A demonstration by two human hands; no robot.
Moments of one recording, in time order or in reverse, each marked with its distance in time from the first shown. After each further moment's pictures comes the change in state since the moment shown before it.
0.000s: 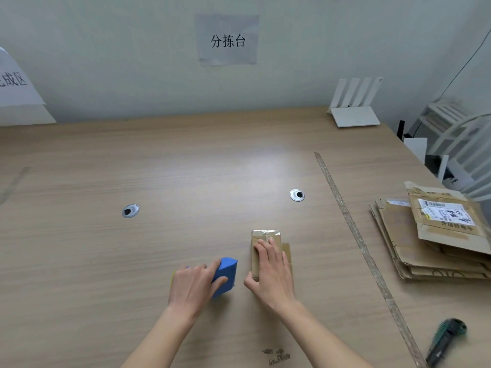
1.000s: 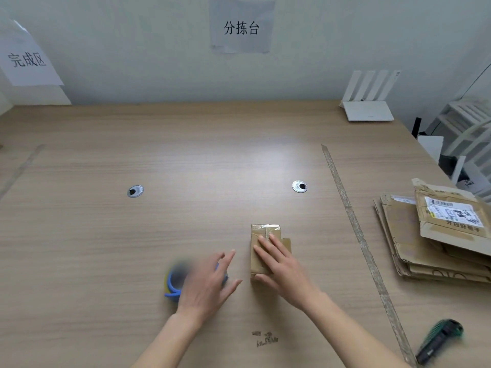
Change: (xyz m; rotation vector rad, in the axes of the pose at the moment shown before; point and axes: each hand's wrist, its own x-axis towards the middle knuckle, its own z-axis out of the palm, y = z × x) left_hand -0.044 0.052 0.019 -0.212 0.305 0.023; right_hand -0.012 0.072 -0.016 -0.051 -0.057 -0.486
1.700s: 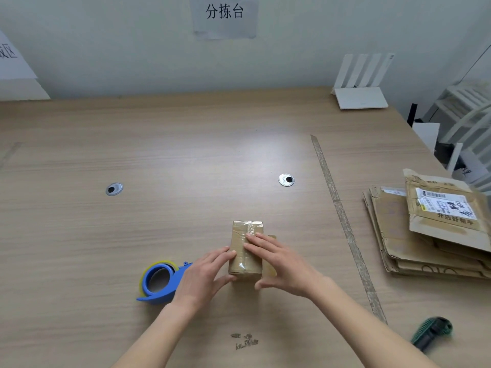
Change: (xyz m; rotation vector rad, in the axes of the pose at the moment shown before) left_hand 0.026 0.024 0.033 -0.332 -0.210 -0.016; right_hand -0.001 0.055 -0.030 0.195 -0.190 -0.141
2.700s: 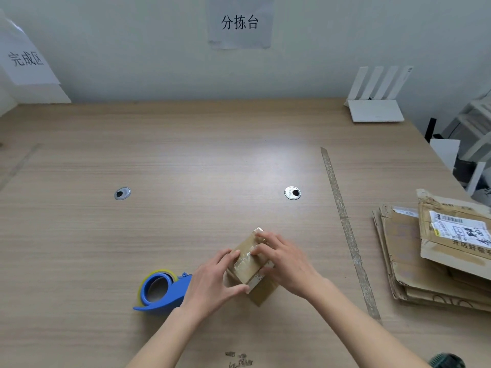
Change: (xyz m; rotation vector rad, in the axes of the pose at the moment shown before) left_hand 0.030 0.031 -0.009 -0.097 -0.094 -0.224; right_hand 0.026 0.008 -0.029 -0.132 0.100 0.071
